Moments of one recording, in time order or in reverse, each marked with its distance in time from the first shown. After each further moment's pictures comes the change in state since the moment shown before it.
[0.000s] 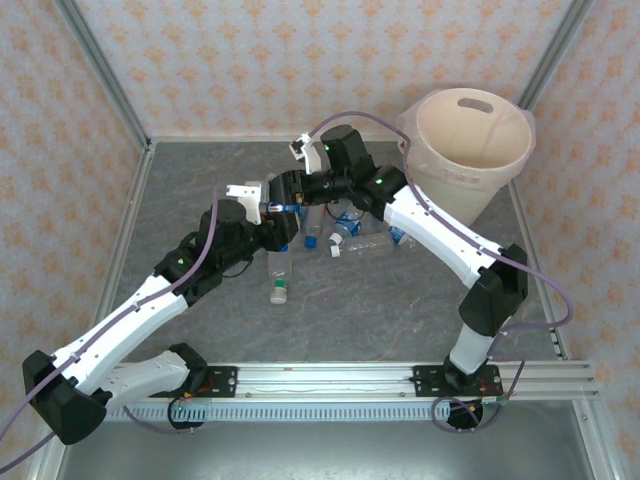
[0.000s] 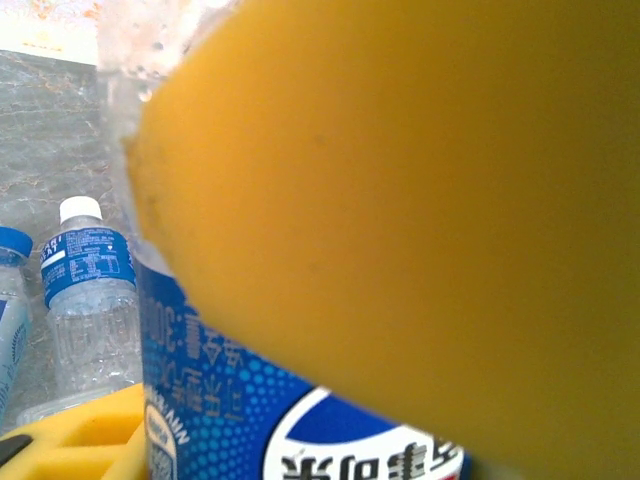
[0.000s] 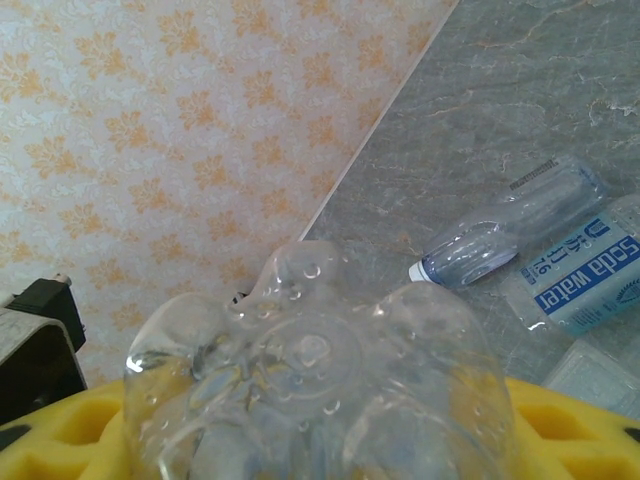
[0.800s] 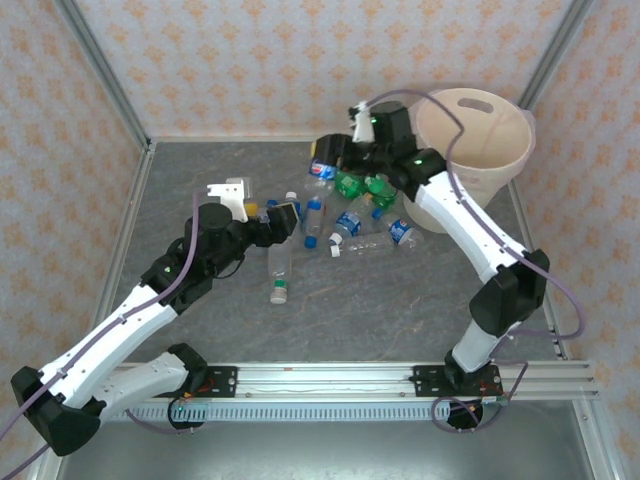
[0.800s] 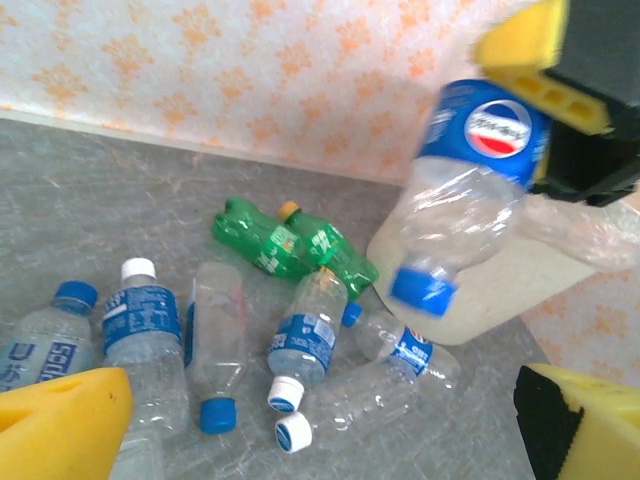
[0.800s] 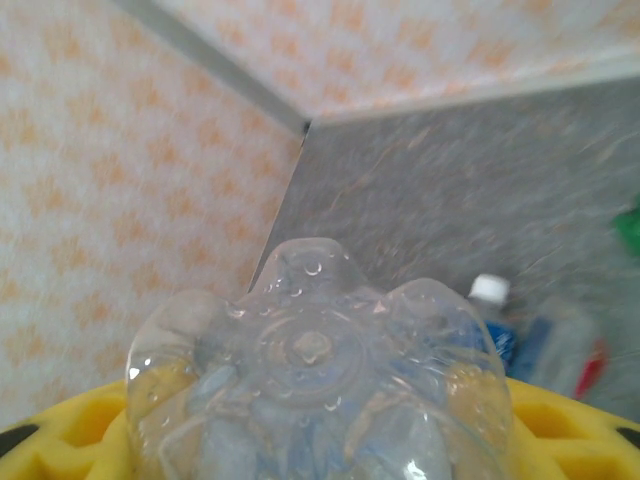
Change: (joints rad) left arm 0.000 -0.095 0.000 0.006 -0.157 -0.012; right arm -0.288 -0.093 0.009 -0.024 0.189 0.065
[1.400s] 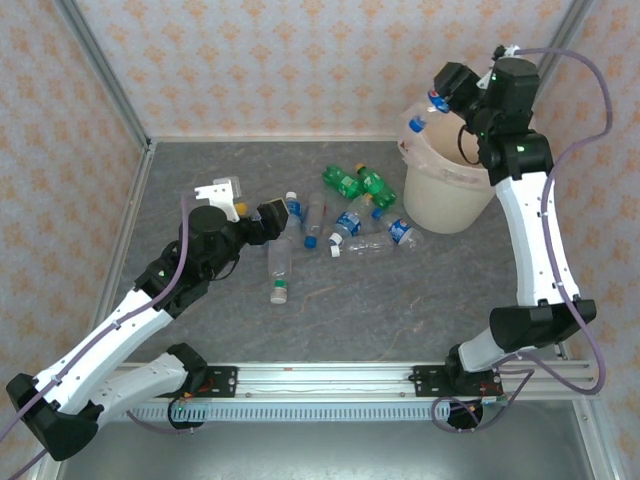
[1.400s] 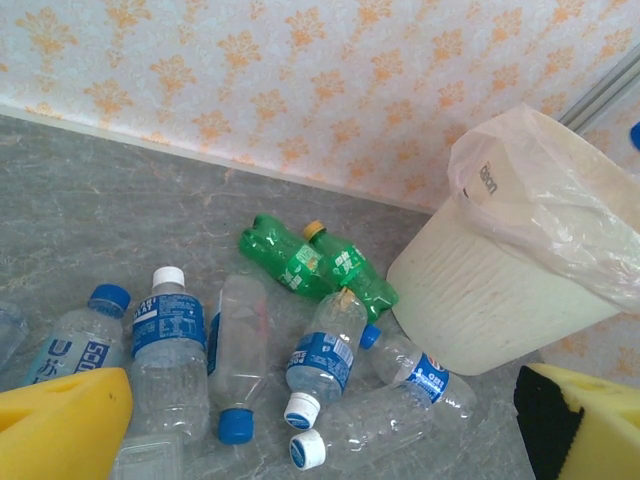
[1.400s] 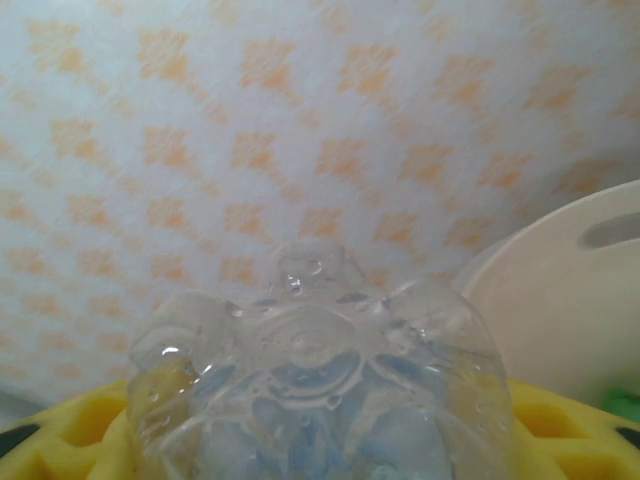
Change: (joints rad) left arm 0.000 -0.019 0.000 -0.025 -0.069 -0.044; right arm -0.325 -0.115 0.198 -0.080 0.411 -0.021
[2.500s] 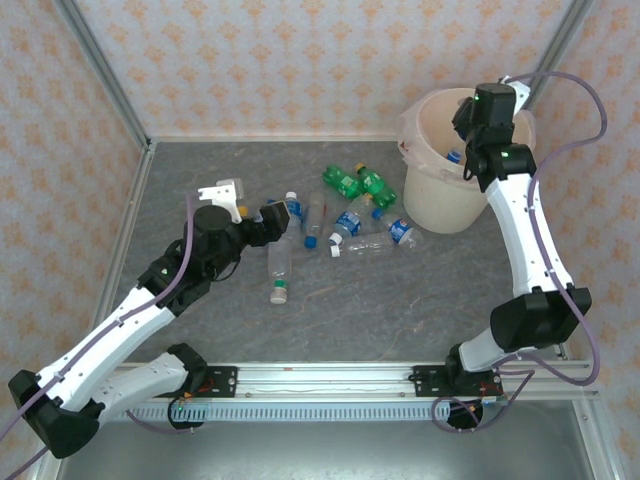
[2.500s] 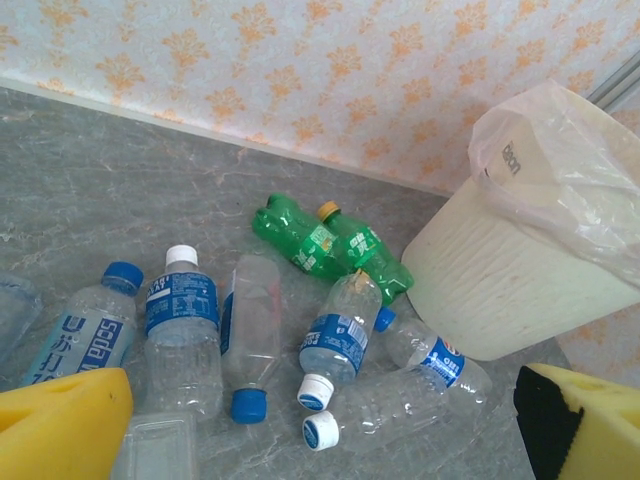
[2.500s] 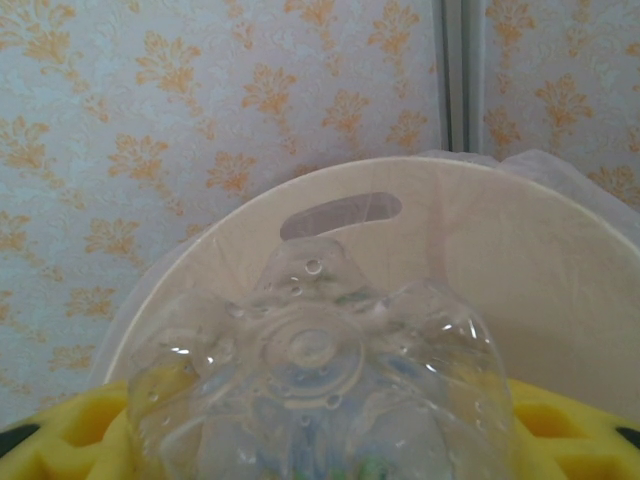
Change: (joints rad) left arm 0.000 0.021 0.000 -0.029 -0.002 -0.008; right arm -0.023 0.000 -0.215 0.008 0.381 -0.153
